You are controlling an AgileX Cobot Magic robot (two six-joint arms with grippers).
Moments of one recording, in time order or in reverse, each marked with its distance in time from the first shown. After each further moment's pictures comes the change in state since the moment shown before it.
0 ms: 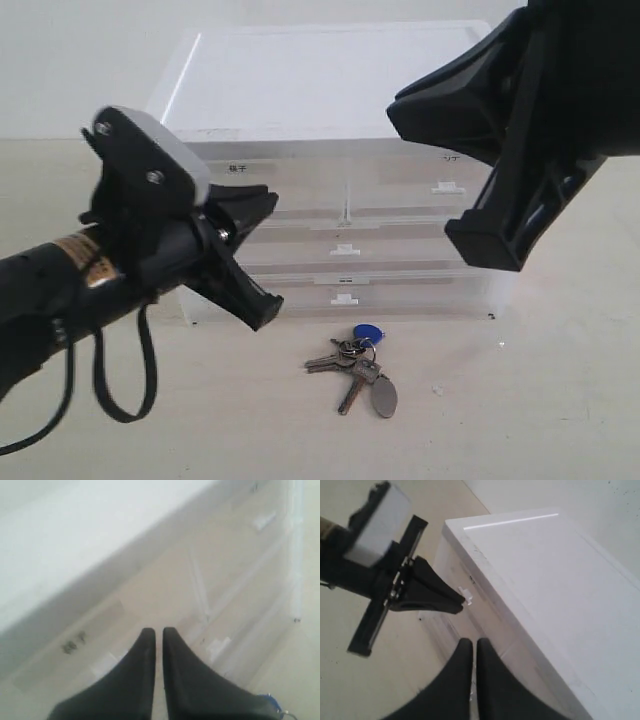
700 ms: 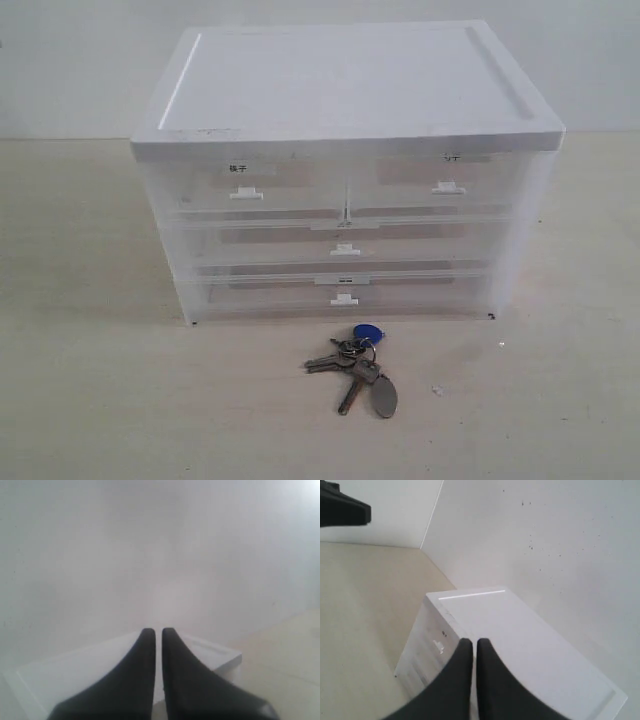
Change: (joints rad) left arm 0.000 -0.882 0.111 0.000 0.337 -0.211; right arm 0.000 -0.392 0.036 -0.018 0.042 0.000
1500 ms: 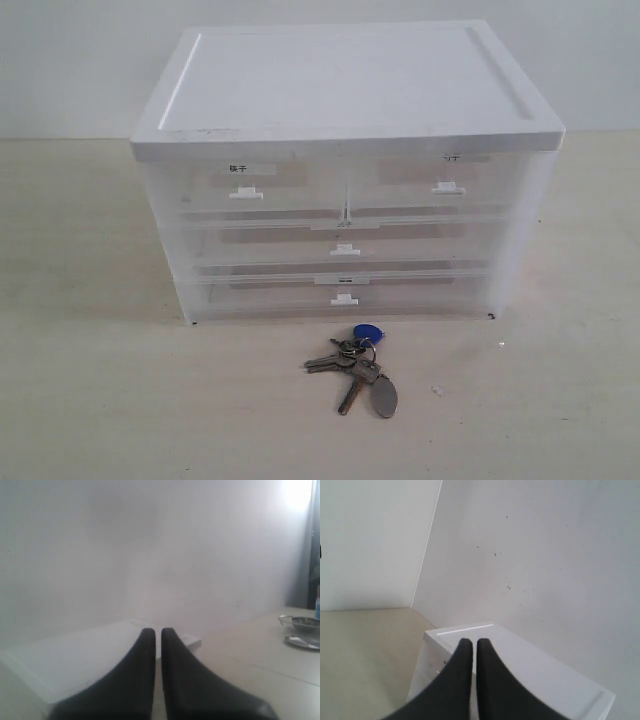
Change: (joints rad) left arm 0.000 -0.464 0.000 -0.002 0.488 -0.038; right arm 0.000 -0.414 0.176 -0.022 -0.023 0.156
